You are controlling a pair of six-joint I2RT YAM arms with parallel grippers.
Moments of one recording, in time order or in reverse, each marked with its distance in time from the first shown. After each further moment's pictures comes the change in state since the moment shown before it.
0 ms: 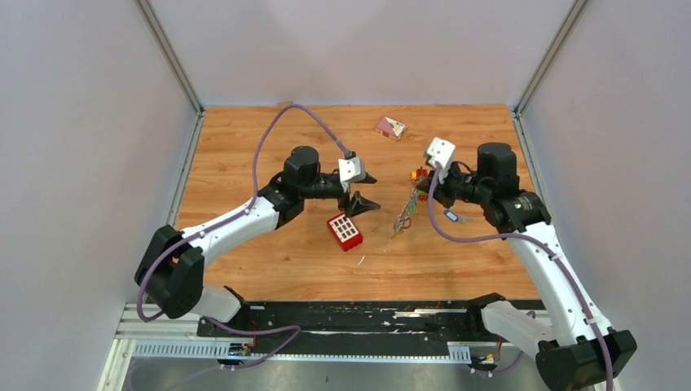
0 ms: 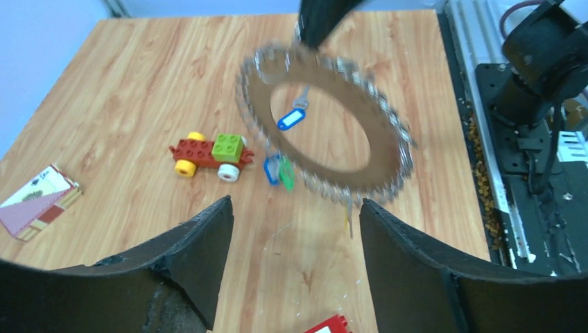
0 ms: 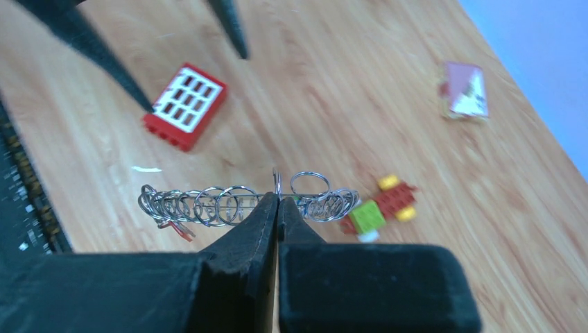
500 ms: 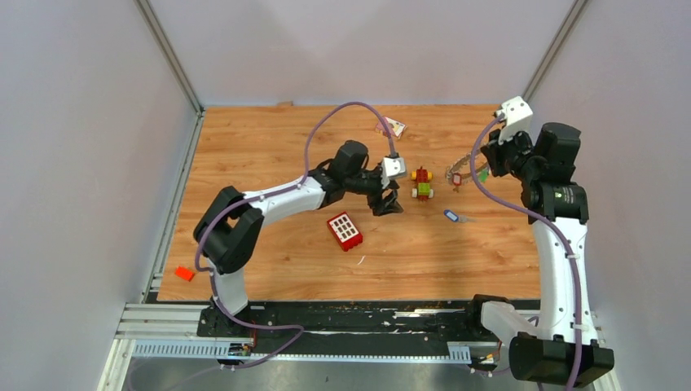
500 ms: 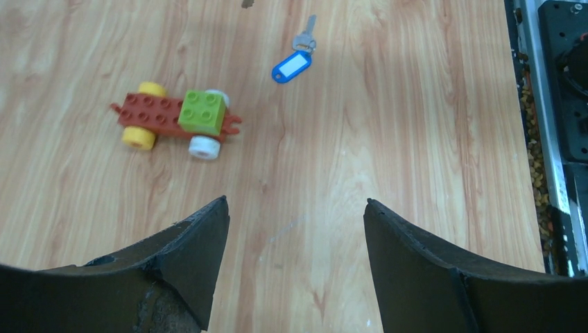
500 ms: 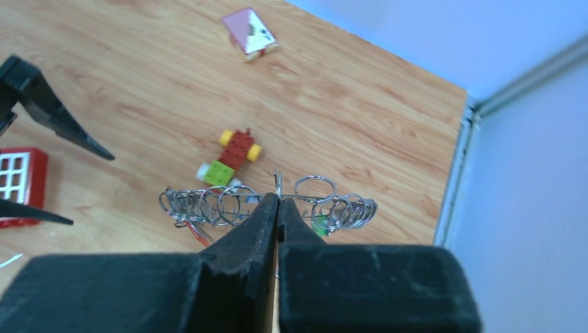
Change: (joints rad) left arm -0.079 0.392 0.295 -0.198 -0.108 0.070; right arm -0.391 0.029 0.208 -0.021 0.203 0.166
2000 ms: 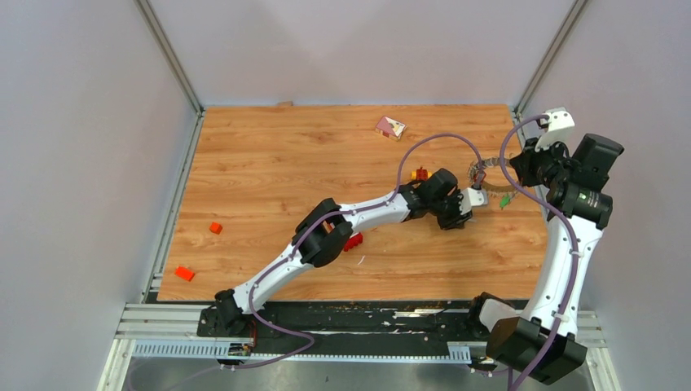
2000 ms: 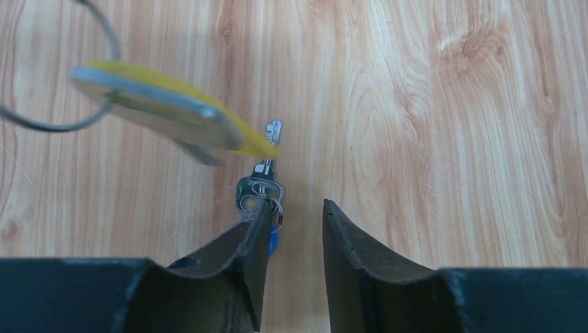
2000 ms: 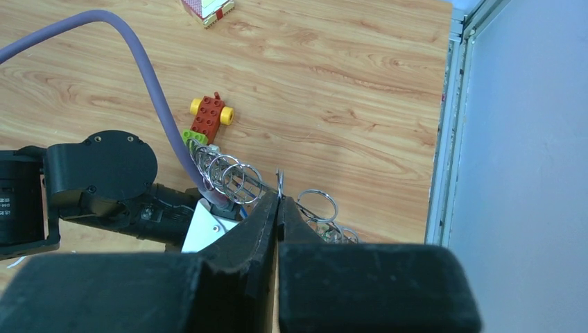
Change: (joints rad) left arm -0.297 0.848 1.023 -0.275 -0.227 -0.034; right arm -0.376 0.024 0.006 -0.095 -0.180 0.019
